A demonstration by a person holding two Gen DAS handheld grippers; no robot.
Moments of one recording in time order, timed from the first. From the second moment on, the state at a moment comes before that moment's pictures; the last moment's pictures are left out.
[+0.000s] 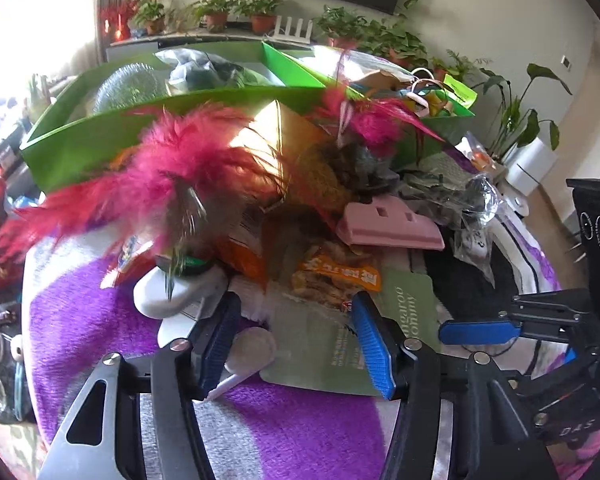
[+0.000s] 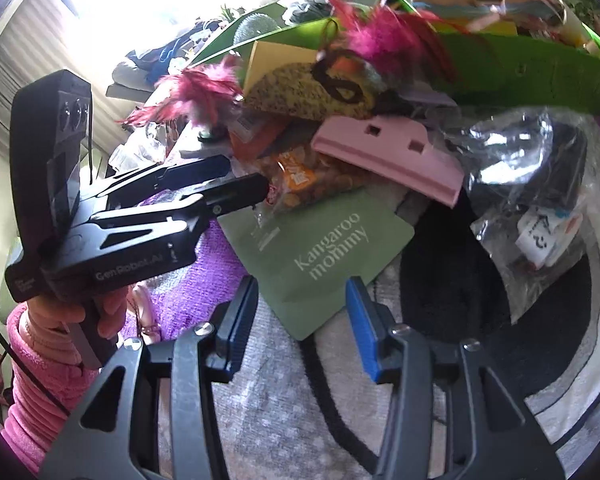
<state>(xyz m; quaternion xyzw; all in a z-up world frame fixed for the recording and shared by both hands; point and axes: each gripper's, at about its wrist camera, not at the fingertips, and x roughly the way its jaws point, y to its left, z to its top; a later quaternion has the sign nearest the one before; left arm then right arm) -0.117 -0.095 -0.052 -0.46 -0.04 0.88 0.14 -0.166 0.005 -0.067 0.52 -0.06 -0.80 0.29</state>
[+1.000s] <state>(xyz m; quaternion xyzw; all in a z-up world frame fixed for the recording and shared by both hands) -0.112 -0.100 -0.054 -0.46 -0.05 0.88 0.12 -0.162 0.028 -0.071 0.53 -0.05 -0.80 0.28</state>
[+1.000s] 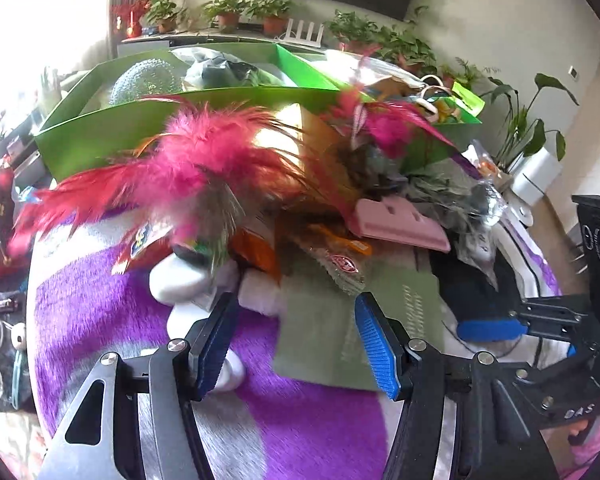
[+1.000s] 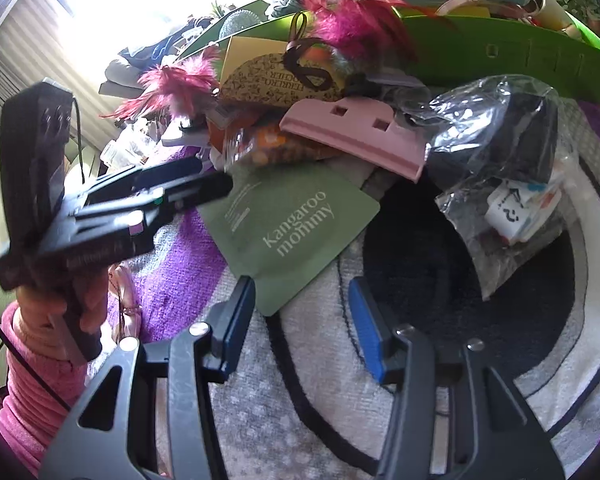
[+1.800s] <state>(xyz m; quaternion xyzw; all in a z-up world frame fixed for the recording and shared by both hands) -0.063 -0.040 -0.063 -0.51 0.03 0.85 0.13 -0.165 0.040 -0.069 0.53 -0.01 -0.80 0.27</state>
